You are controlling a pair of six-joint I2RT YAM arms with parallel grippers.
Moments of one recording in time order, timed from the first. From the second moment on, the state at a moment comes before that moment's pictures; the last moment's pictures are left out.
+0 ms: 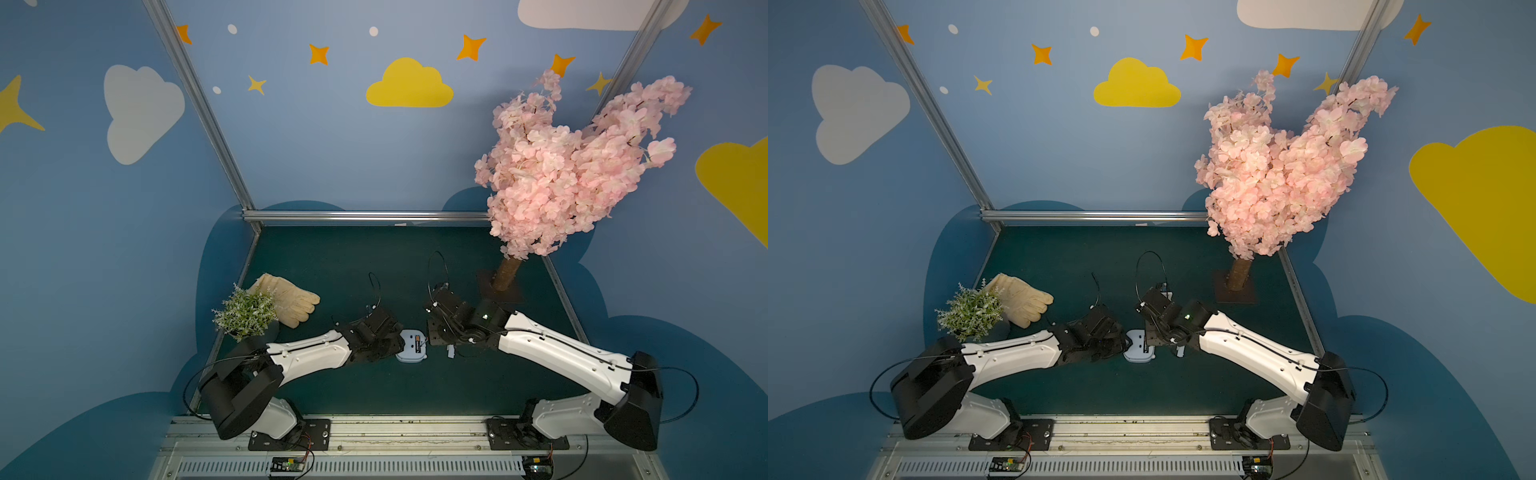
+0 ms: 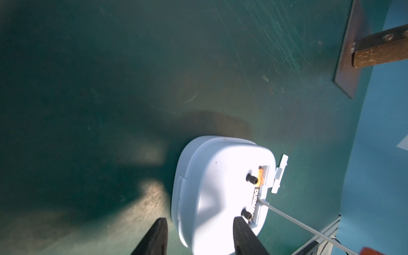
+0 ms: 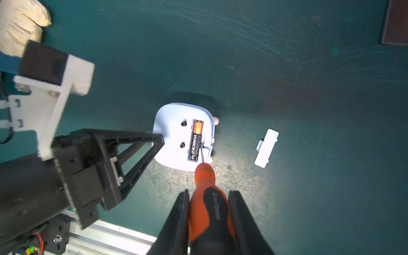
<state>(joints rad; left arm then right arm) -0.85 1.48 0.72 -0.20 0.08 -1.10 1.01 1.37 1.16 -0.94 0.22 0.78</state>
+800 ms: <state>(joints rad) -0.84 1.56 0.78 -0.18 0.06 -1.10 1.19 1.35 1.08 -0.87 0.47 0.88</state>
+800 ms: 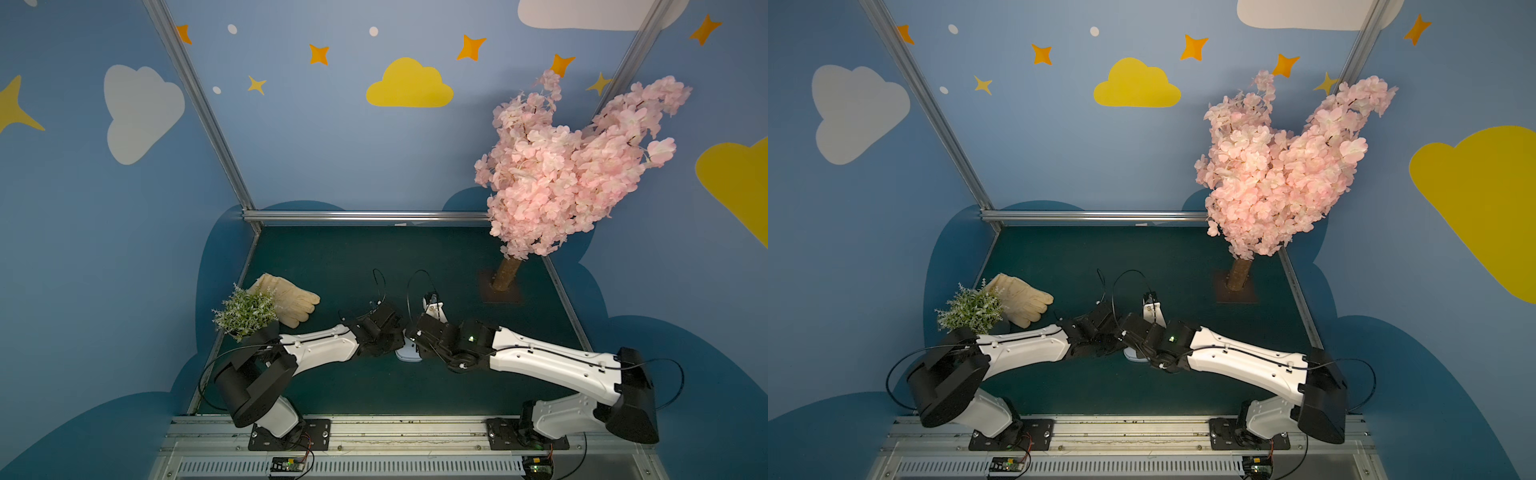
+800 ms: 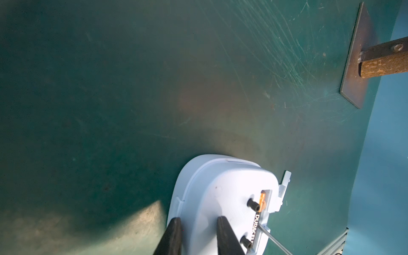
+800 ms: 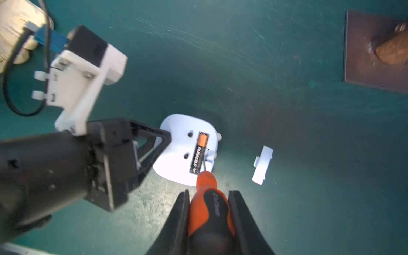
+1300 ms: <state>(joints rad) -0.84 1.56 0.78 -0.18 0.06 -1.10 0.92 0.88 0.62 -0.52 0.16 0.93</state>
